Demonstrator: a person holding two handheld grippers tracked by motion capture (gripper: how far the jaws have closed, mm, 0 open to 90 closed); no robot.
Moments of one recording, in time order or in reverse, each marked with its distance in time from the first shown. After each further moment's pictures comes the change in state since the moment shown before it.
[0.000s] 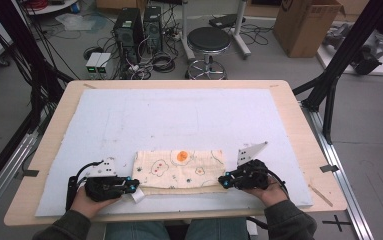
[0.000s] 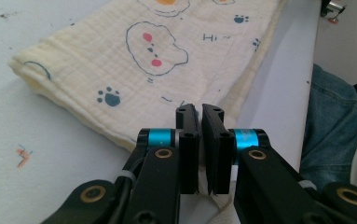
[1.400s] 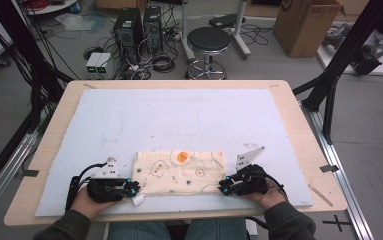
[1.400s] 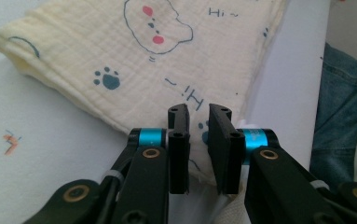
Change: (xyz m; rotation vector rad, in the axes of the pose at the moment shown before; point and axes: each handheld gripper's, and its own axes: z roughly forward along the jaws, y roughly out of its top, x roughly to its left) left arm 0.002 -0.004 0.007 0.064 -0.001 0.019; right arm -0.004 -0.017 0.012 0.032 0.026 0.032
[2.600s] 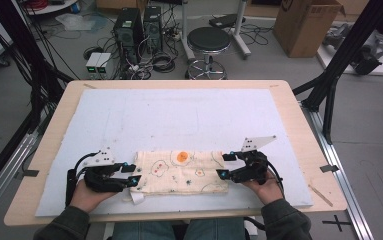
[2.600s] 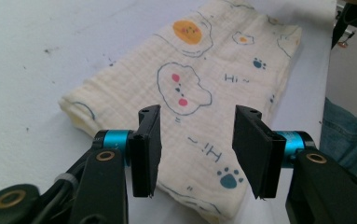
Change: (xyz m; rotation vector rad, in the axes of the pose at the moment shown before) left arm 0.010 0.025 -0.014 -0.137 0.045 -0.060; right arm -0.010 0.024 -0.019 -0.227 -0.148 0.074
